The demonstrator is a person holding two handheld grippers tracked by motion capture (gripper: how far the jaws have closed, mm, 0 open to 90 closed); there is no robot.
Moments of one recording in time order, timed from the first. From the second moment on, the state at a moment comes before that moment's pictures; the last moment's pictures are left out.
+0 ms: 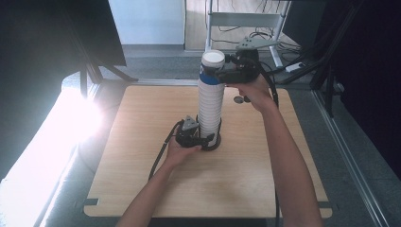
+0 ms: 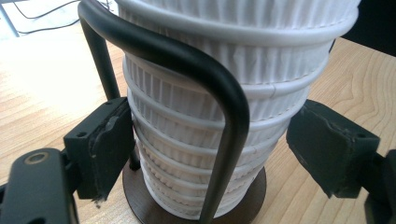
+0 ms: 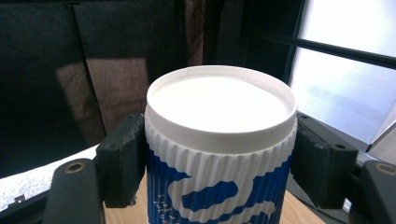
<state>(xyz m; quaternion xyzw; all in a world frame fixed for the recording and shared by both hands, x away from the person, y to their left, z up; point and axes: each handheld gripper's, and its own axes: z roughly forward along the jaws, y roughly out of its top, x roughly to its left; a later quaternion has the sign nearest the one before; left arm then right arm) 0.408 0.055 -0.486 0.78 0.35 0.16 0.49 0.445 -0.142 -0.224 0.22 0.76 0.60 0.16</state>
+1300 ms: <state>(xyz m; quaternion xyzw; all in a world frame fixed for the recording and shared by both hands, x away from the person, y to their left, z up) 0.407 0.053 -0.487 0.78 0.35 0.17 0.49 0.403 -0.191 -0.175 0.21 0.69 0.66 0.21</state>
